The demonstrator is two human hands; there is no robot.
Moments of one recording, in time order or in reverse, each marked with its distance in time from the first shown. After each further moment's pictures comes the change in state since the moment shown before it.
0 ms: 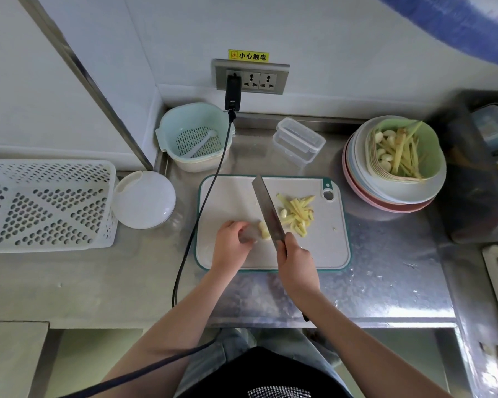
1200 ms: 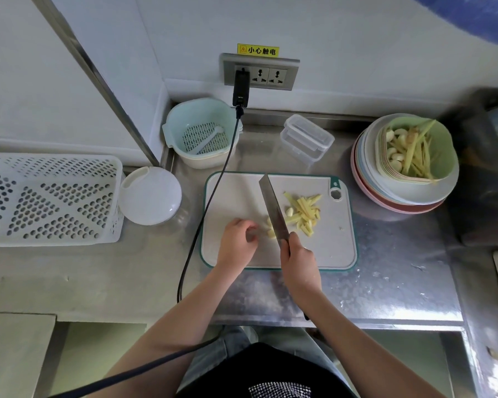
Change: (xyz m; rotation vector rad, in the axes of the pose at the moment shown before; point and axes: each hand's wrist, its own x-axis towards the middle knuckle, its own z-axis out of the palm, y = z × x) left_hand 0.001 -0.001 0.002 0.033 -0.003 0.070; right_hand 0.003 -0.001 0.007 0.026 0.003 0.018
